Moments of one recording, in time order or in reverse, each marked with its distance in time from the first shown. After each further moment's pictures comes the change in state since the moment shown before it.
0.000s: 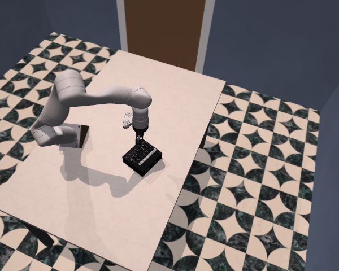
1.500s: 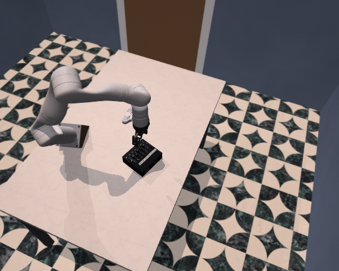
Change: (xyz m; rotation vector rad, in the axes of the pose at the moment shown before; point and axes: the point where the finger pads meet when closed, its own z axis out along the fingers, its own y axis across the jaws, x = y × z) arm -0.006 -0.001 -0.014 -0.001 -0.032 0.272
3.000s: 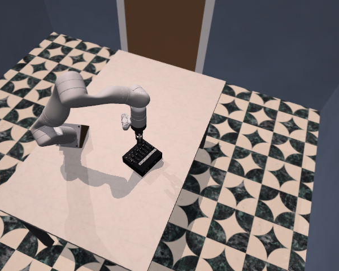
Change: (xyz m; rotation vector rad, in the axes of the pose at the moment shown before) arm 0.020 0.007 0.020 -0.007 0.038 -0.540
